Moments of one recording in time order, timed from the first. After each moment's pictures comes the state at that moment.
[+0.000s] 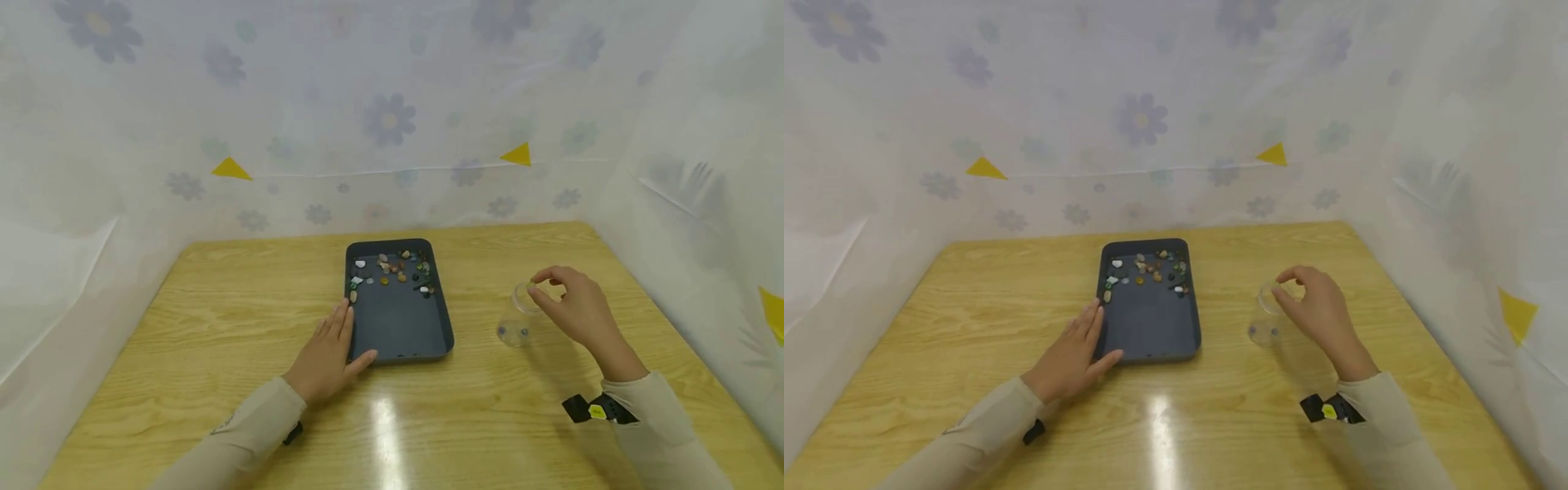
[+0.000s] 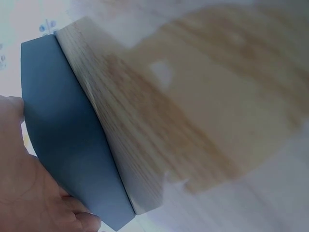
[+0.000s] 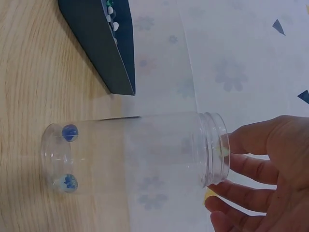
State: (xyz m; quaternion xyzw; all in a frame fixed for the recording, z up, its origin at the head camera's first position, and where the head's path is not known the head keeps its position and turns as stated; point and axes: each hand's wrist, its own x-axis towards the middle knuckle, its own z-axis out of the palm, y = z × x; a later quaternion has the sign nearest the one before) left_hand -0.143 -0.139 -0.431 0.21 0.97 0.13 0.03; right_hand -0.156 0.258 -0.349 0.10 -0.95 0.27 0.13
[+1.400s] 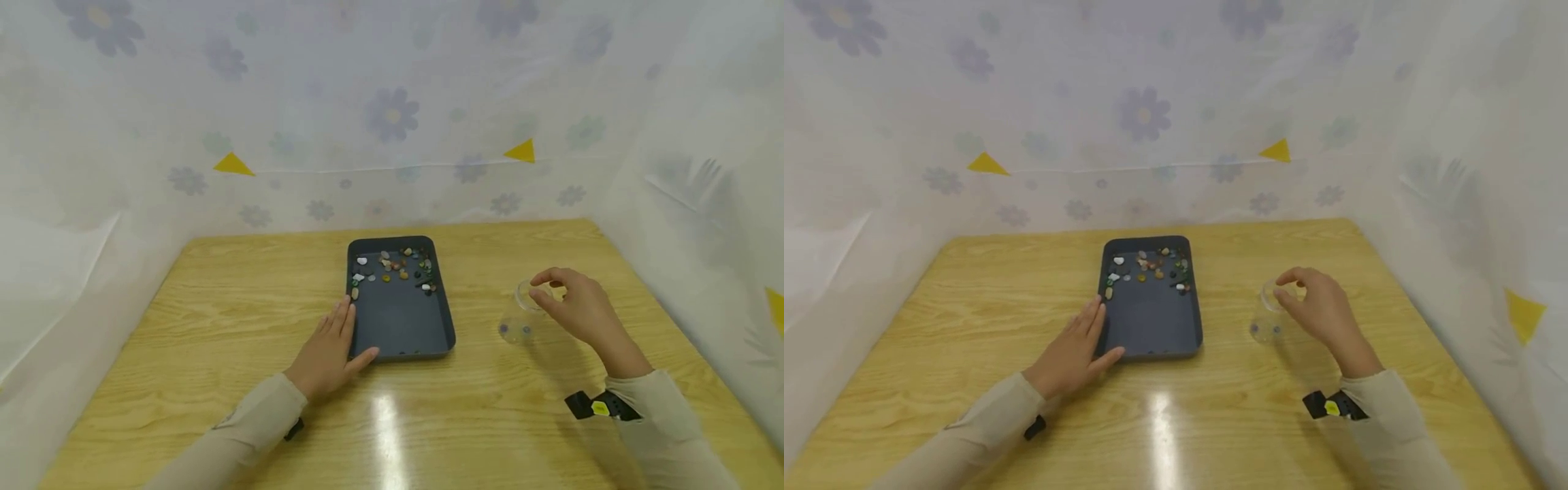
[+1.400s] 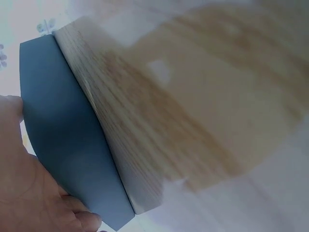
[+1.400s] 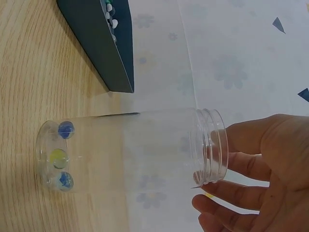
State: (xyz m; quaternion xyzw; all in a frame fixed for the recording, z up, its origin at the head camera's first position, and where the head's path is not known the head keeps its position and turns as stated) left_hand -0.146 -0.140 -0.430 0.22 0.97 0.13 0.03; right_hand -0.158 0.263 -0.346 0.10 -0.96 0.27 0.06
